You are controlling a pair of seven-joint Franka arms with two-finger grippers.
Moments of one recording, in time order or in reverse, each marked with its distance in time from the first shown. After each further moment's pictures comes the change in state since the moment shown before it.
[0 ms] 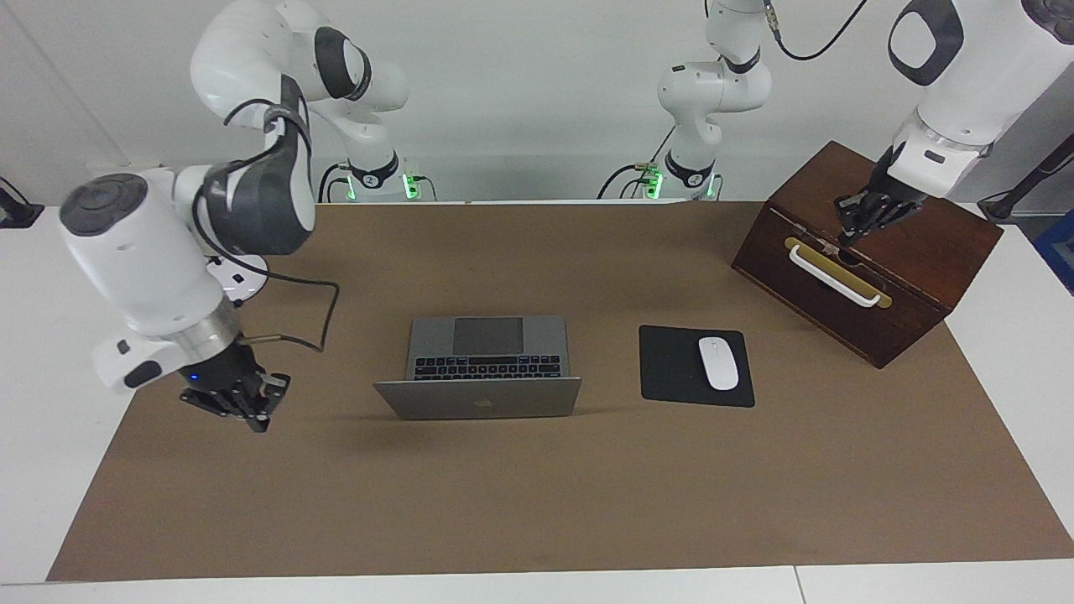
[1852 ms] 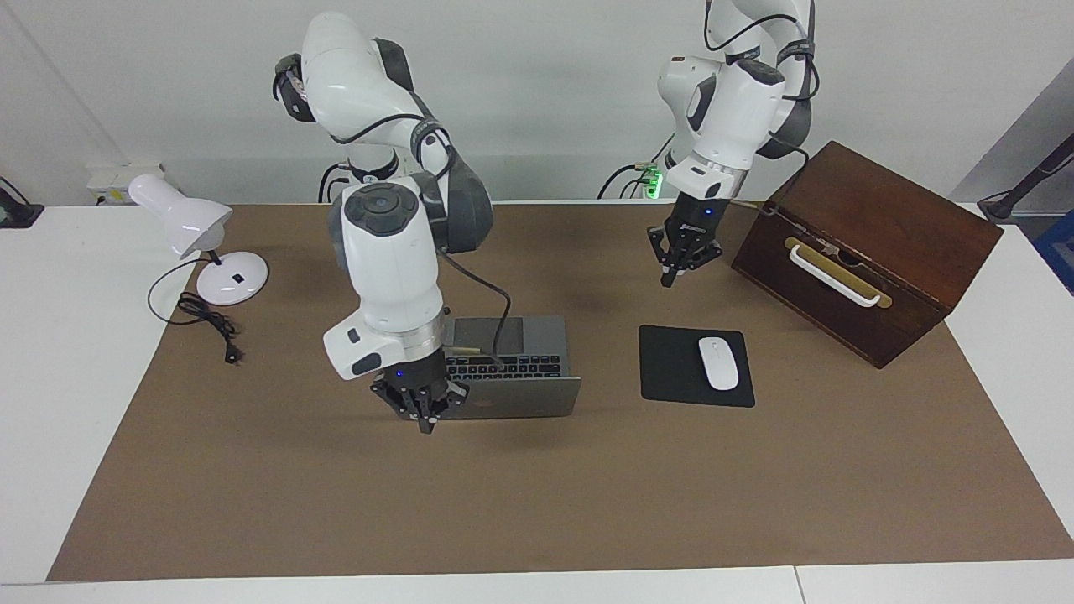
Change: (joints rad) left arm -0.507 -0.241 -0.029 -0.786 -0.130 1.044 -0.144; right arm 0.317 0.049 -0.077 0.030 -0.025 0.059 0.494
